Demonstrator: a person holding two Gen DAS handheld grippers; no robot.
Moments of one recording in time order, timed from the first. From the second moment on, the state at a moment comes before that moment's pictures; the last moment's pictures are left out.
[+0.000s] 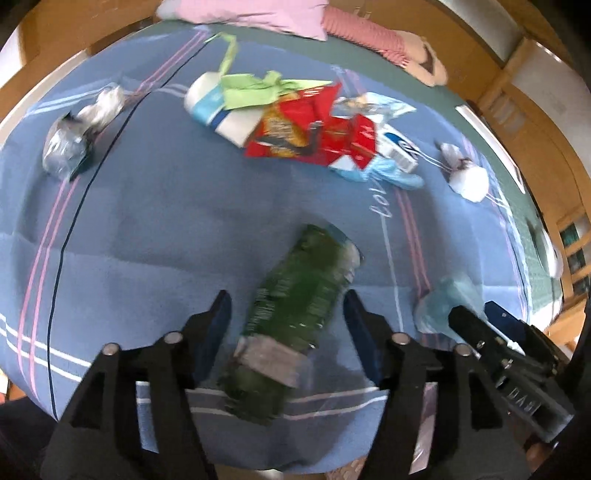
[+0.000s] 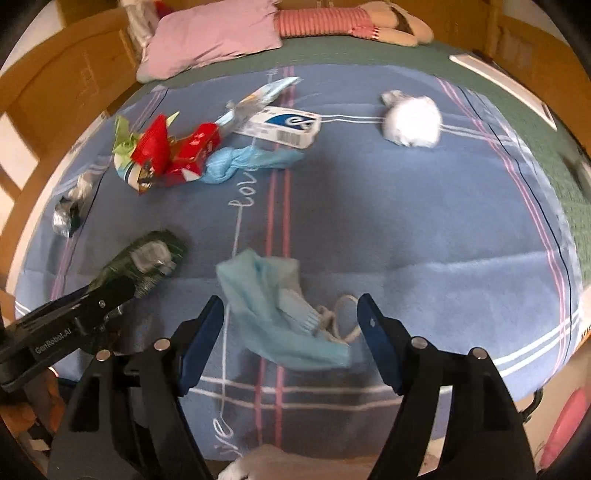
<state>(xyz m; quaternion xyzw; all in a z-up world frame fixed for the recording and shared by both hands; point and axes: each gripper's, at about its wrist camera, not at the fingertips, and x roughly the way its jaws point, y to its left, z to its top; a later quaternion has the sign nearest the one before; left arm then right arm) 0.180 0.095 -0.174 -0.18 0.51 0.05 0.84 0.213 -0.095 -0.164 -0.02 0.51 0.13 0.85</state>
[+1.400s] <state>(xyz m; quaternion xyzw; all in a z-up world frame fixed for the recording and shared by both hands) 0.180 0.079 -0.160 -0.10 0.47 0.06 0.87 0.153 -0.111 -0.119 0.03 0.46 0.15 0.88</state>
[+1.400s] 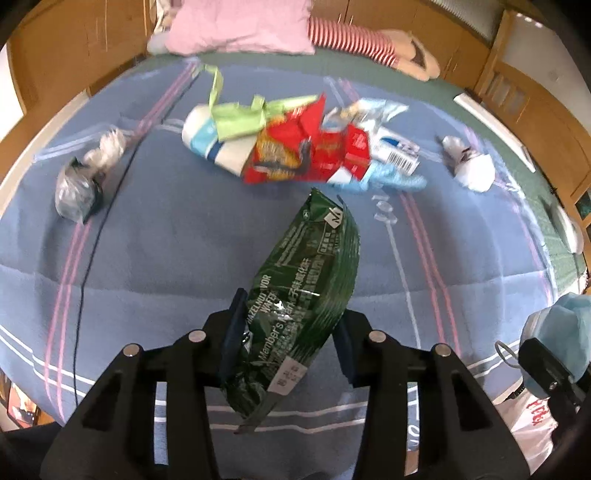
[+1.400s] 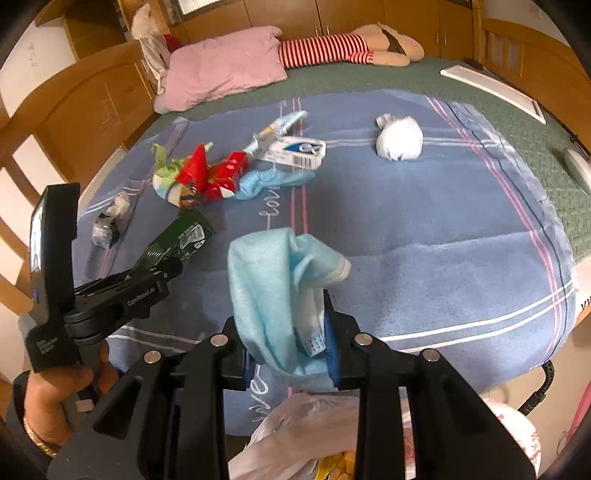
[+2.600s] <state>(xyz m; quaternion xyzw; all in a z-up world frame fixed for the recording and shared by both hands) 0.017 -0.084 -0.101 0.07 0.46 -0.31 0.83 0.046 -0.279 -0.043 0.11 0.42 0.10 0.89</state>
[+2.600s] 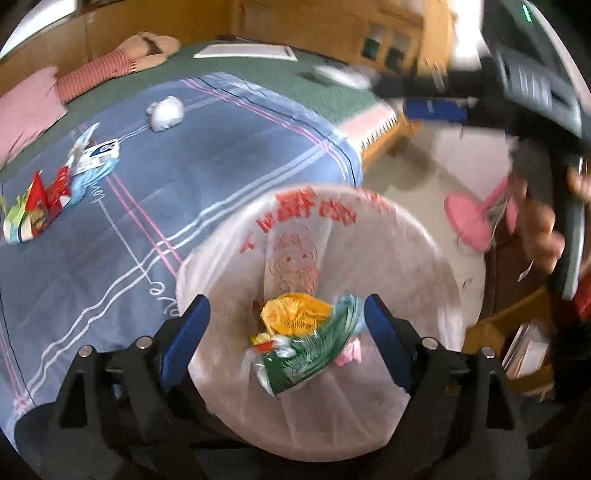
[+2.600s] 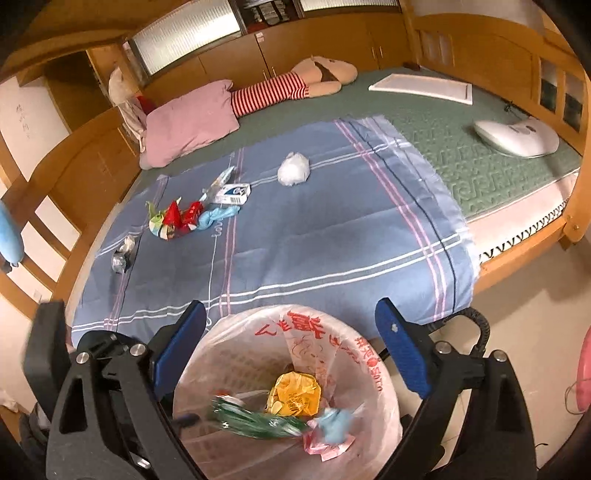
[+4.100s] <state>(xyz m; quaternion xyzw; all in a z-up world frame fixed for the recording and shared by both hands) 0.147 0.106 -0.144 -0.26 0.43 0.05 0.86 0.416 -0.158 -0.152 -0.01 0.45 -0.05 0.89</state>
